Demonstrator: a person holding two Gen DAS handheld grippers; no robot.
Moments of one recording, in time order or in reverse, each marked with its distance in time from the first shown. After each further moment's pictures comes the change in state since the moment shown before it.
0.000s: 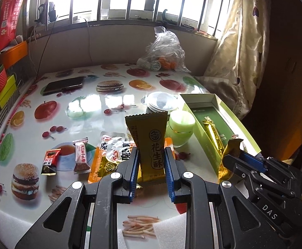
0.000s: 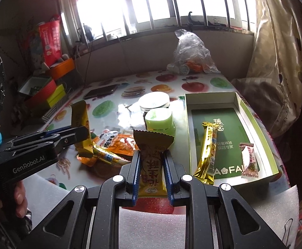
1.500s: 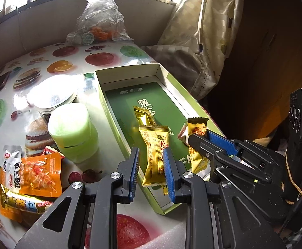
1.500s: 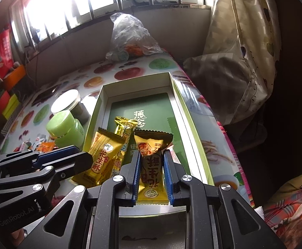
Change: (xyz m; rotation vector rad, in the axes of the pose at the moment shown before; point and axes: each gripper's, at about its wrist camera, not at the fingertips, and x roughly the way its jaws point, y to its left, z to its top) left arm 0.106 -0.120 0.019 0.102 0.199 -0.243; right arm 0.036 -0.129 0.012 0.129 0.098 -0.199
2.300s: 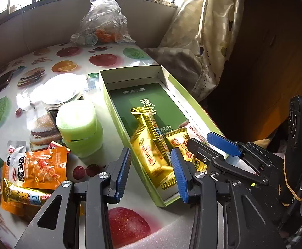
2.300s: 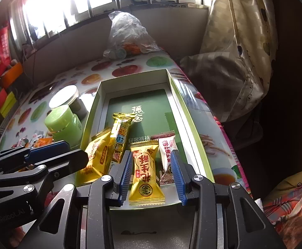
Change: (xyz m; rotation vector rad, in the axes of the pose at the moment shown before) left arm -0.014 0.004 -0.007 -0.008 -0.021 0.002; right arm -0.006 0.004 -0.007 -0.008 0.000 -0.031
